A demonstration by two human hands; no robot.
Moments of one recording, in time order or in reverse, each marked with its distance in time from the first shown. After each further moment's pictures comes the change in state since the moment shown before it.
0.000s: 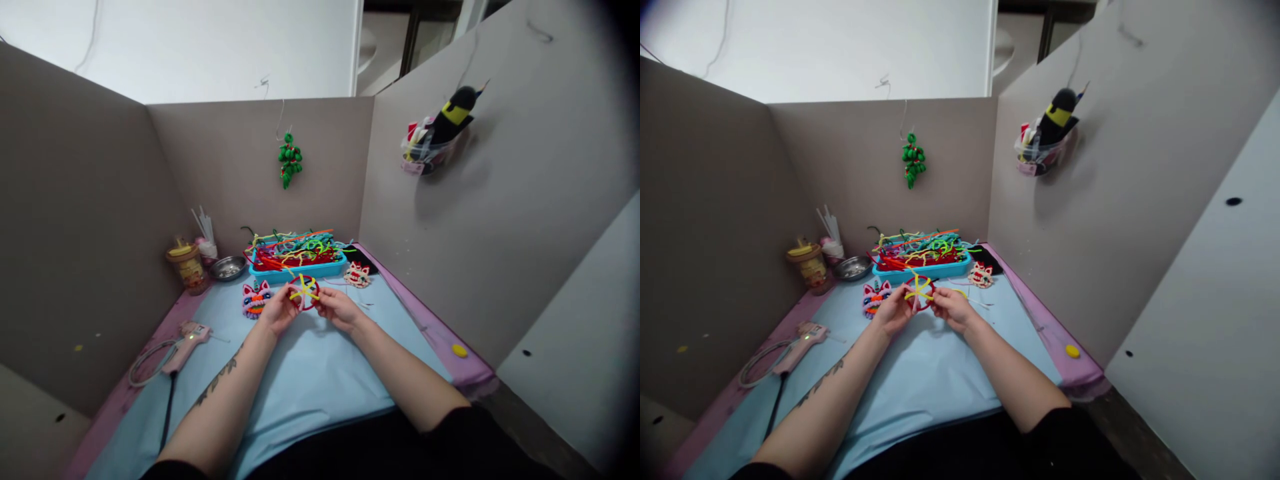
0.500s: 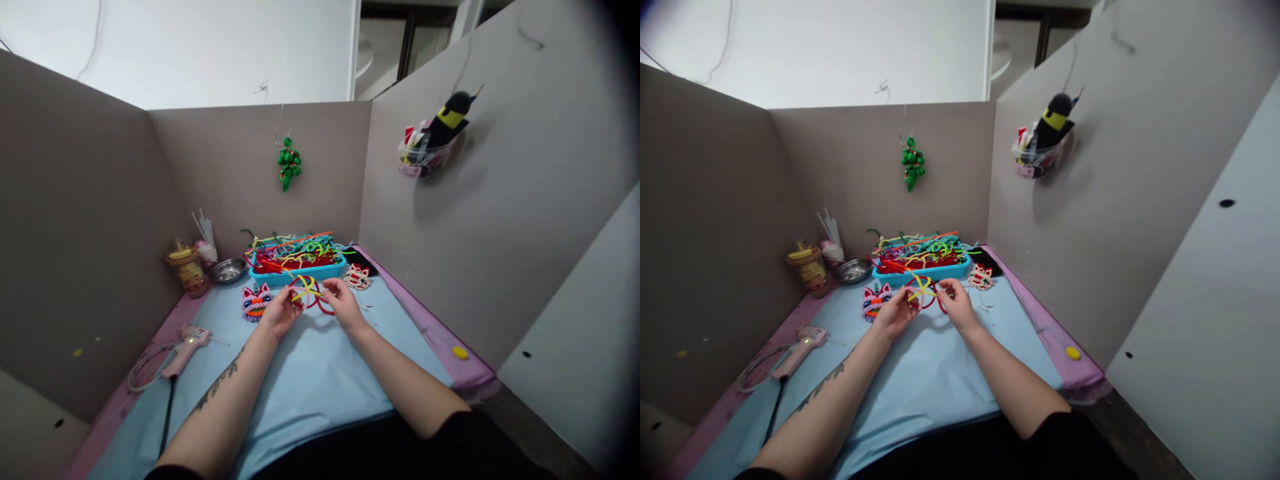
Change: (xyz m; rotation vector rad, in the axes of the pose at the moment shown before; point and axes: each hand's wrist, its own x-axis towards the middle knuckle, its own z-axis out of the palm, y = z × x) left_hand 0.003 -0.004 -0.004 0.018 0.039 0.031; right_hand 0.001 0.001 0.000 -0.487 0.368 -0.524
